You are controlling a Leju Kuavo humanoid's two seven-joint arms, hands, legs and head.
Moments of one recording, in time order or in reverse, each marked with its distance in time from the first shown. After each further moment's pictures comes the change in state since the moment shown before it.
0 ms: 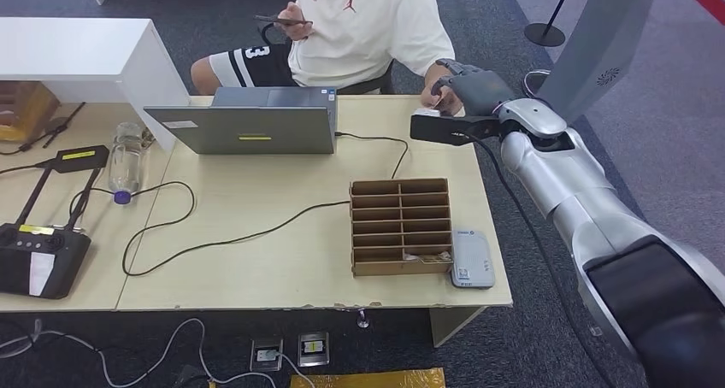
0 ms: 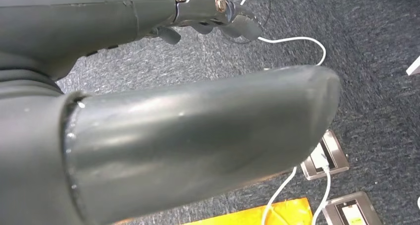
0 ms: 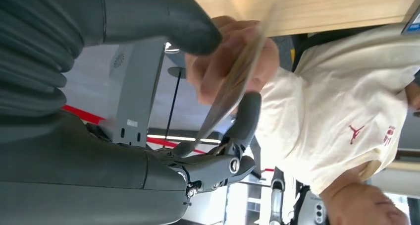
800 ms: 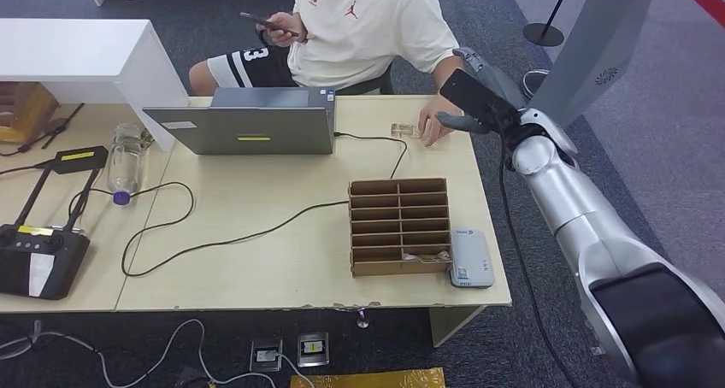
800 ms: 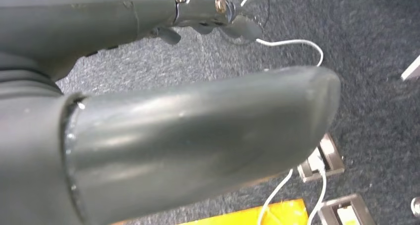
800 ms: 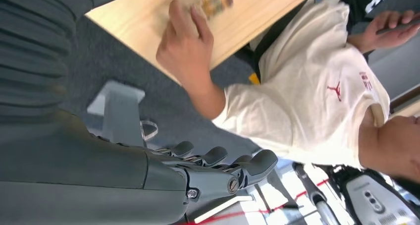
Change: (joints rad) left arm 0.009 -0.007 0.000 0.000 0.022 0.023 -0.027; right arm 0.148 -0.034 -0.169 -0.206 -0.487 0.021 0.103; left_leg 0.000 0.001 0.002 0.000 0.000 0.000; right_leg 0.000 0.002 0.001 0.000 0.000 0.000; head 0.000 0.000
